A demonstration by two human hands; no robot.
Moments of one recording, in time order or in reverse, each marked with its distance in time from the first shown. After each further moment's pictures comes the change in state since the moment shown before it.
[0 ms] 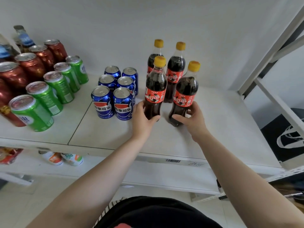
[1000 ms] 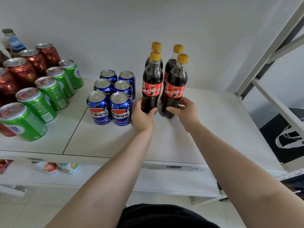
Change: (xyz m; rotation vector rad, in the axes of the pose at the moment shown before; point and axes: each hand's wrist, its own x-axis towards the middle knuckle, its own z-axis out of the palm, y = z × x) left_hand 0.032 0.002 0.029 -0.117 0.250 -0.151; right_hand 0.044 -0.011 0.025 -0.151 0.091 0.093
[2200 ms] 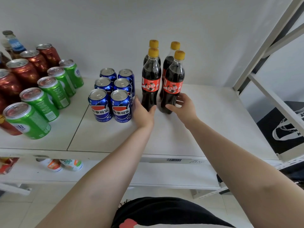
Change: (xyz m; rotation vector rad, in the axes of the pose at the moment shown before) left_hand -0.003 0.009 -0.008 0.152 -0.092 -0.020; right_hand -0.013 -0.007 -0.003 -0.113 -0.006 -0.005
